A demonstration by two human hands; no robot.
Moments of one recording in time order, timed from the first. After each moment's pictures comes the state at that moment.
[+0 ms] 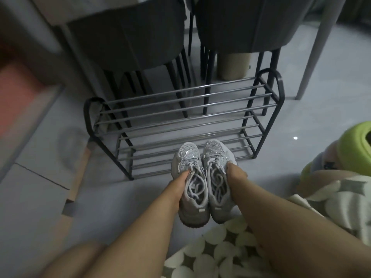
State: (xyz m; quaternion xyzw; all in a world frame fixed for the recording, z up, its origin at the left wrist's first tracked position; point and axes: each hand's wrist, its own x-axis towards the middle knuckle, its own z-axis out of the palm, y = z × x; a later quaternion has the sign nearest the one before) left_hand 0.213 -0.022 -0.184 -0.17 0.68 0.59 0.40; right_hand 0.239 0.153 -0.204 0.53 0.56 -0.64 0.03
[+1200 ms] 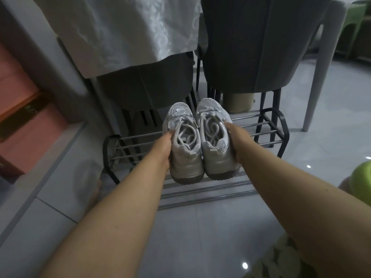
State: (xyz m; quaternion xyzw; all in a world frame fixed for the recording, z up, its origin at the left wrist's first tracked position) left_hand 0.098 -0.003 -0.009 -0.07 0.64 0.73 0.23; right_hand 0.139 0.183 -0.030 0.30 0.59 -0.75 -0.08
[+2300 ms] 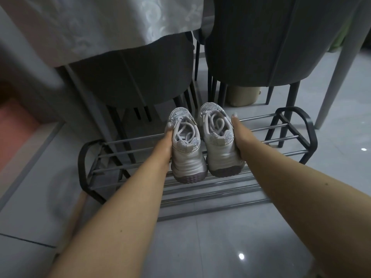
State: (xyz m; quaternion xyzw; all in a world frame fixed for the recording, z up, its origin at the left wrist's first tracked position) left_hand -0.004 0.028 -0.064 -0.10 0.69 0.68 0.23; right_hand 0.012 0.264 -0.134 0.37 0.65 -0.67 -0.02
